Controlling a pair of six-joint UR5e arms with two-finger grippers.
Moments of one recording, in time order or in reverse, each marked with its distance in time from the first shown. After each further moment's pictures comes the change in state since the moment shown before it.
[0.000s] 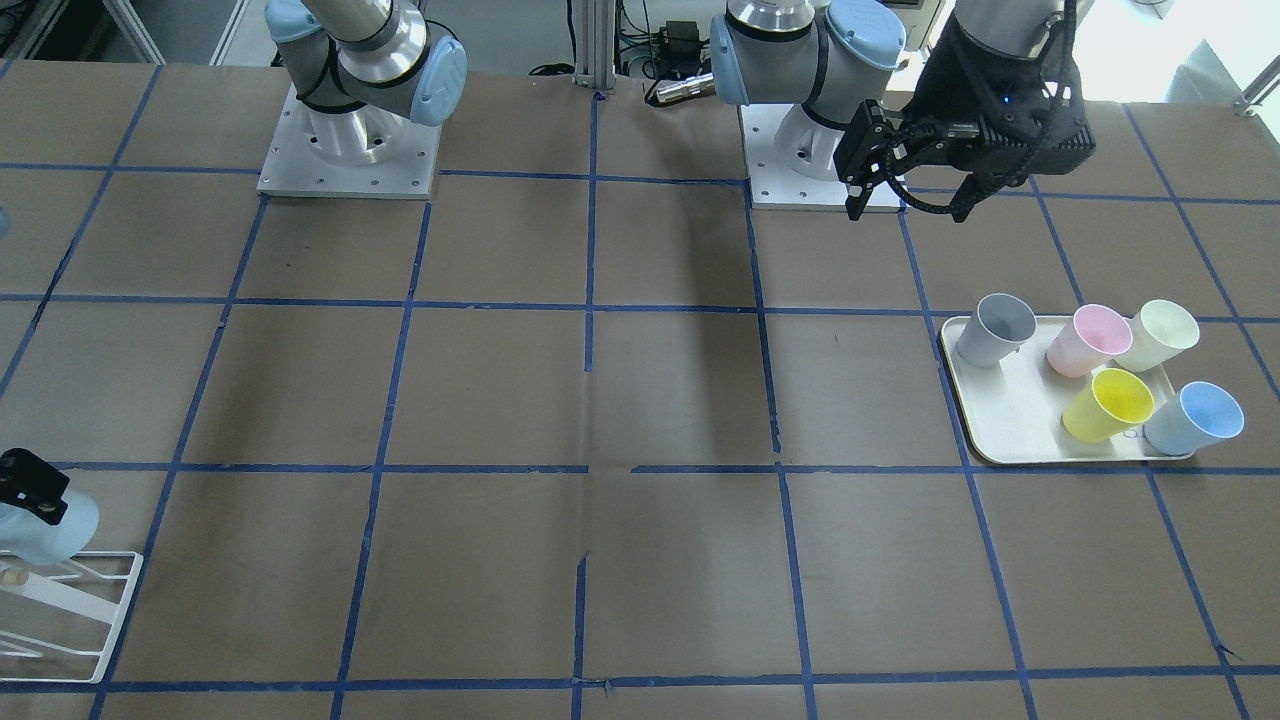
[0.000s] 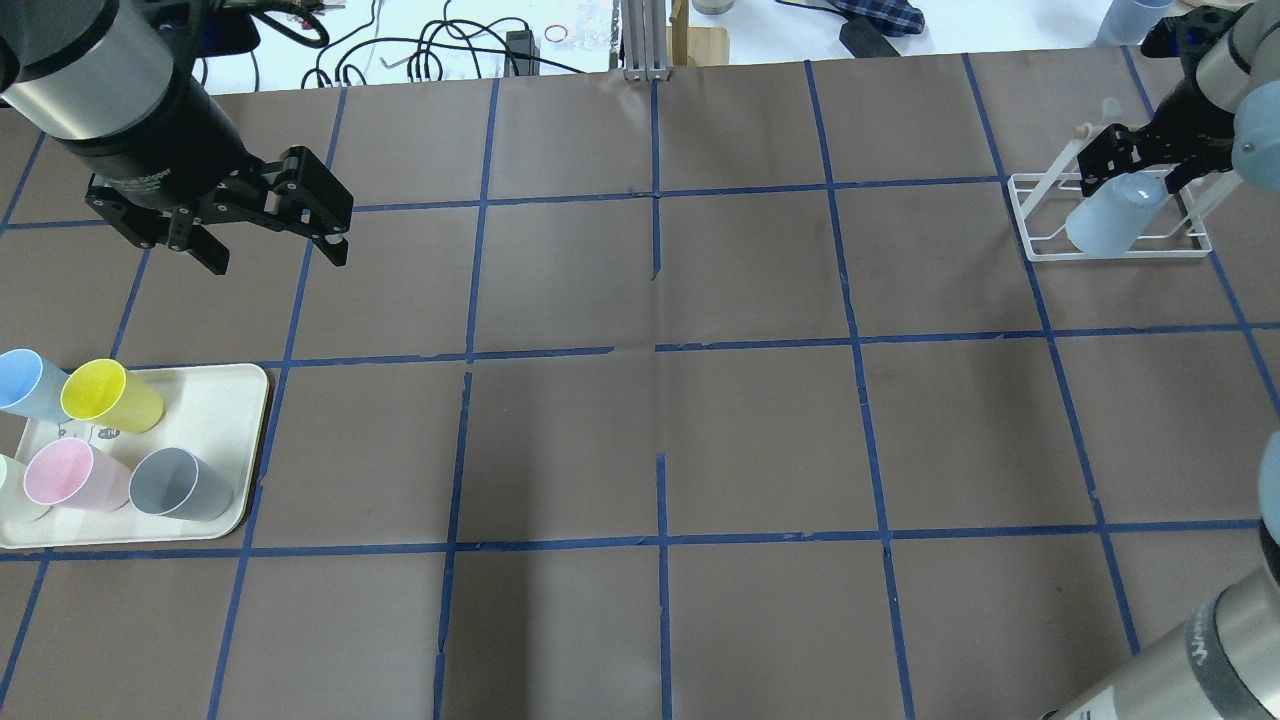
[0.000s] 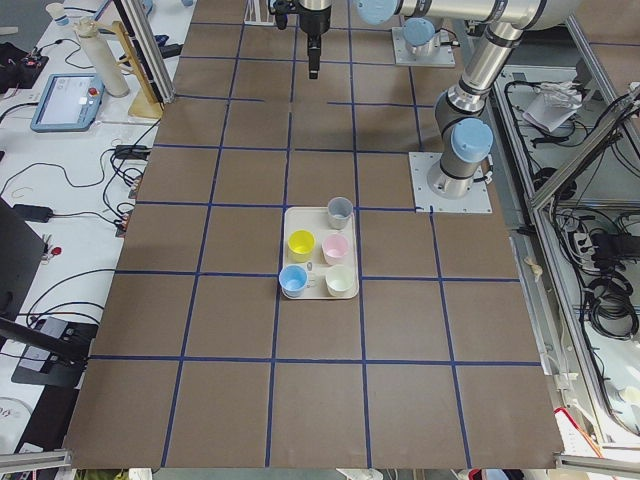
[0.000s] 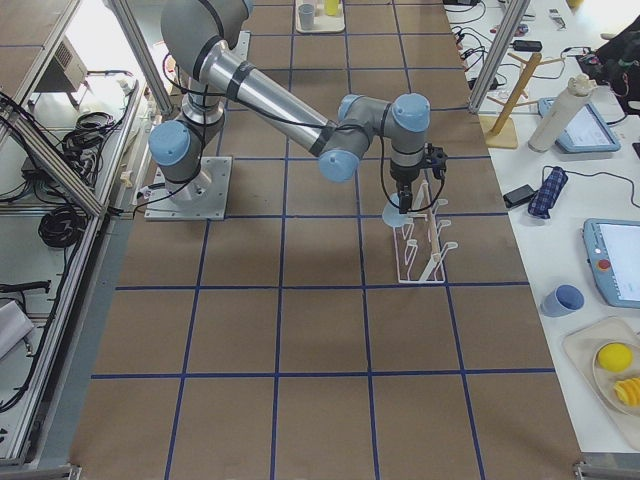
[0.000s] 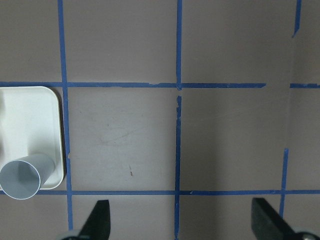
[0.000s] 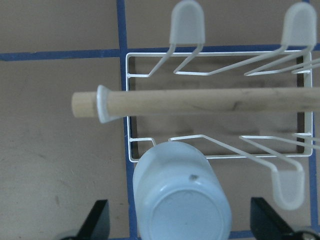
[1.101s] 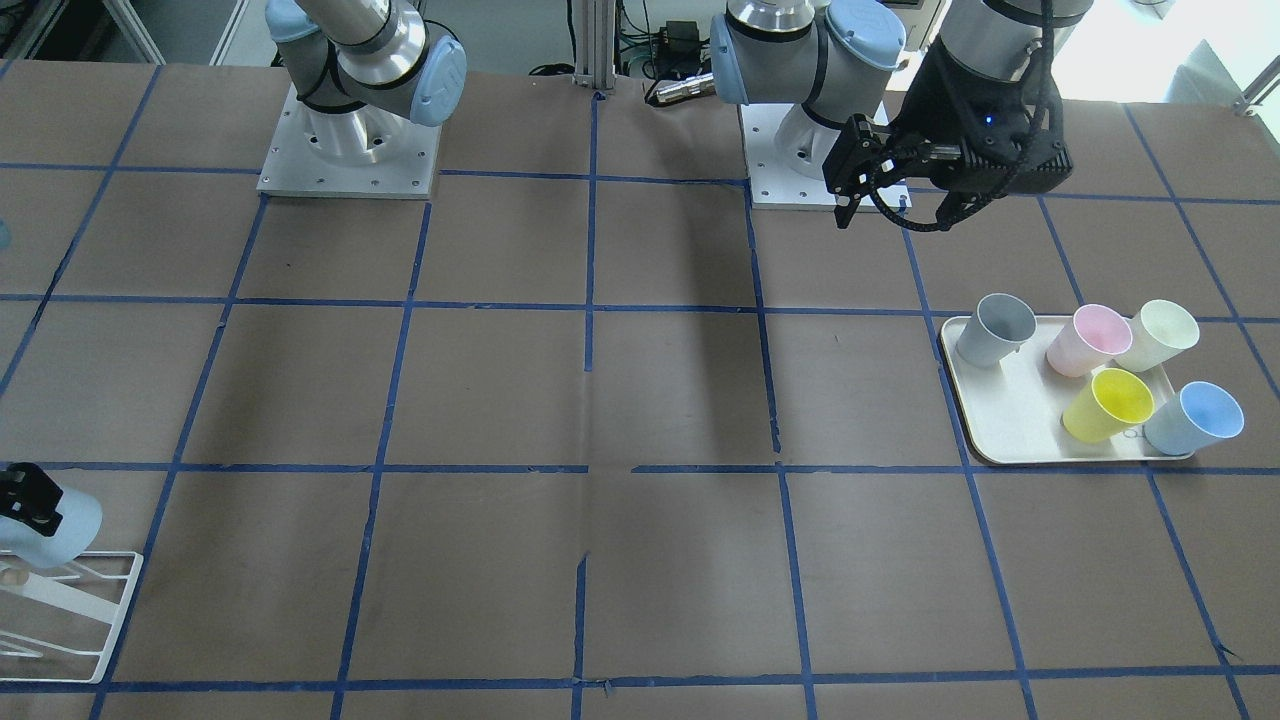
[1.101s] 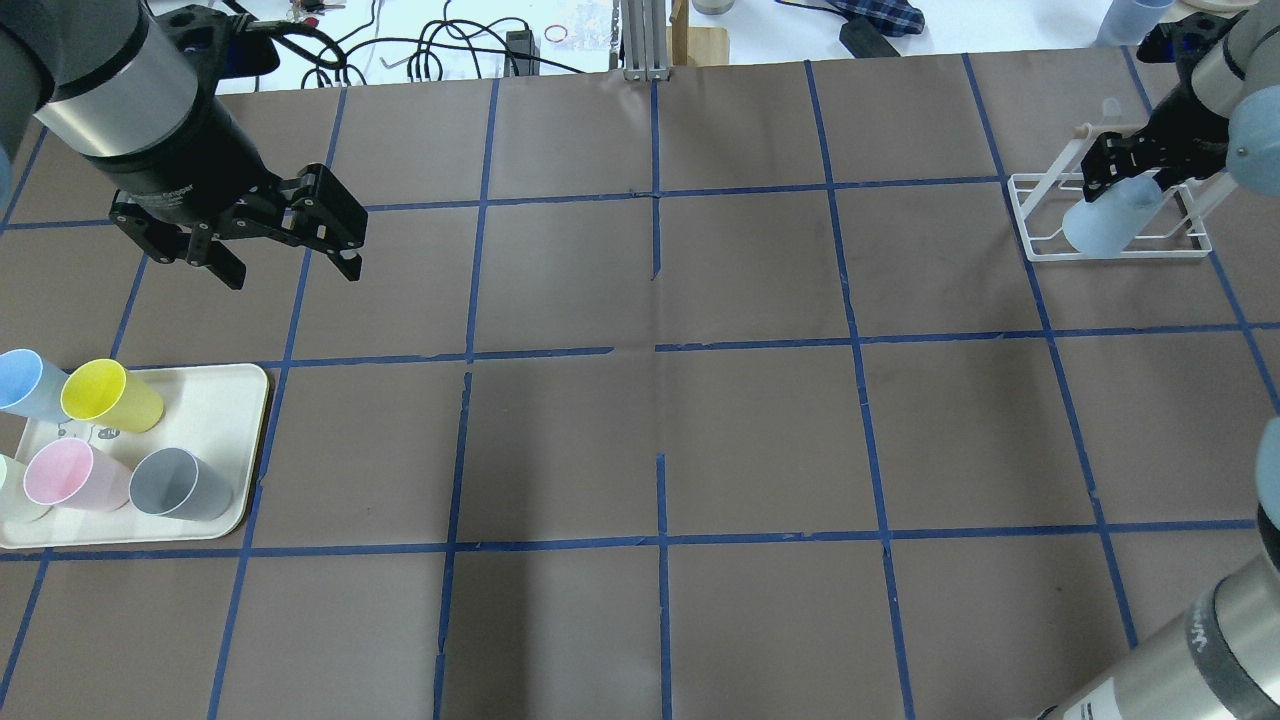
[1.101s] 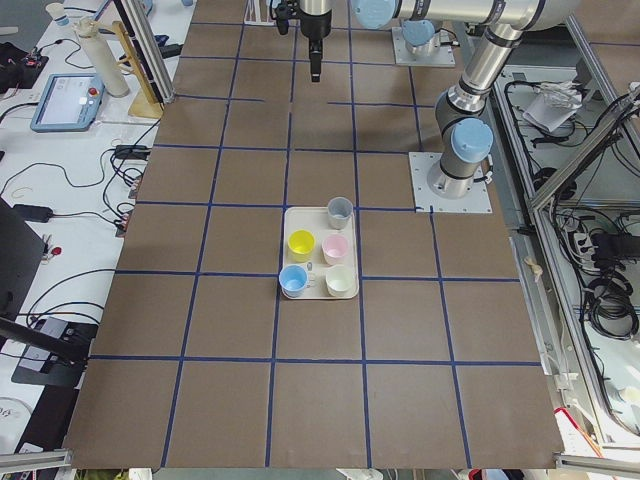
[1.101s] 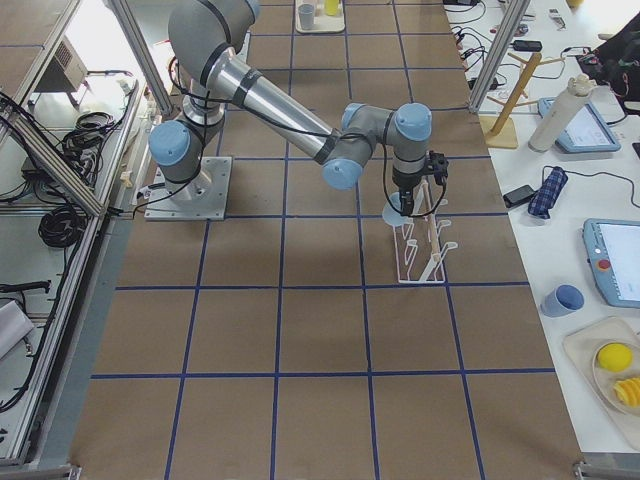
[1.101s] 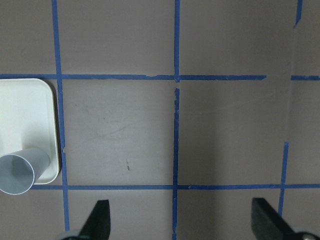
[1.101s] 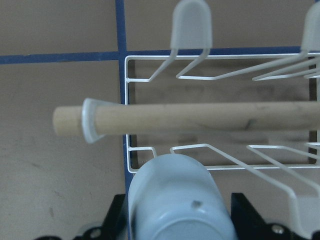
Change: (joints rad) left arm -0.004 -0.013 -0.023 0.005 -0.014 0.000; right arm -0.005 0.017 -0.005 -0.009 0.020 -0.008
